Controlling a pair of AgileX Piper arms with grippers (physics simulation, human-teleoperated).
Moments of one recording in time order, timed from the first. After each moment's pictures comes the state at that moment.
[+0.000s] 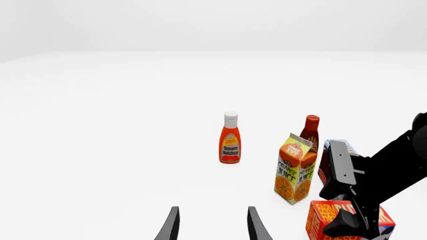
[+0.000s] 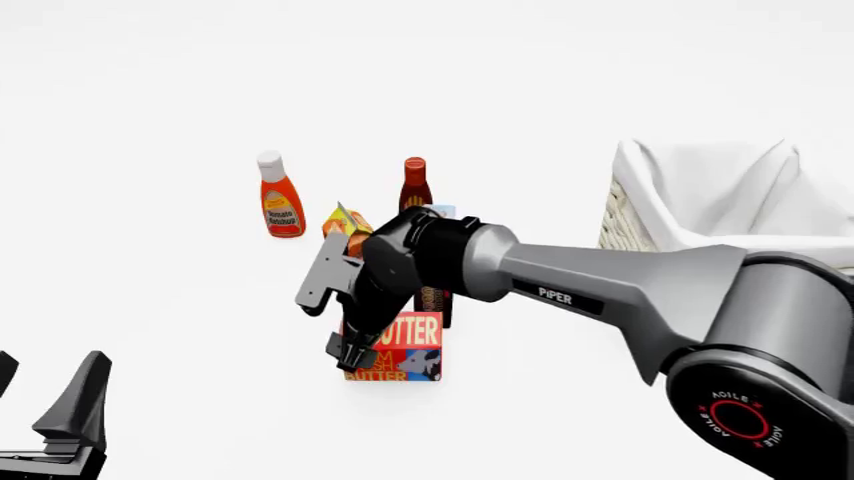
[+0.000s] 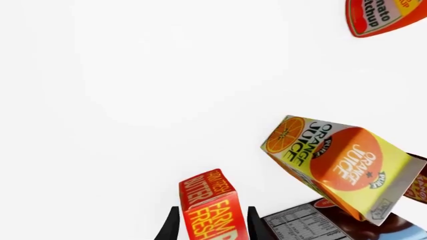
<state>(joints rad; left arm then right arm) 0.00 0.00 0.00 0.00 0.00 0.87 2.09 -1.61 0.73 -0.46</state>
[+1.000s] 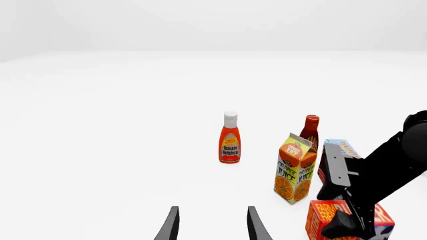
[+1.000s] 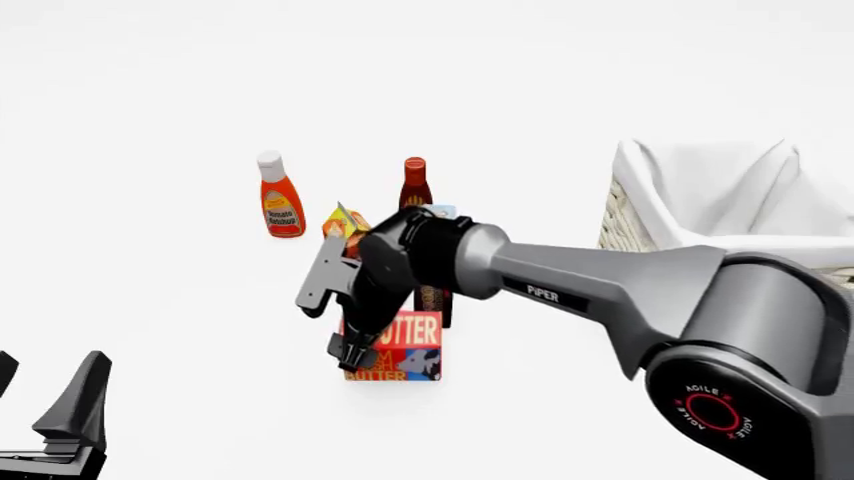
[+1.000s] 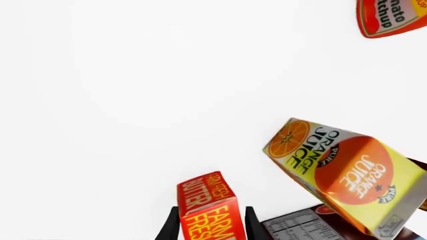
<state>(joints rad) 0.00 0.00 0.00 0.00 0.00 0.86 2.13 -1.65 0.76 -0.50</state>
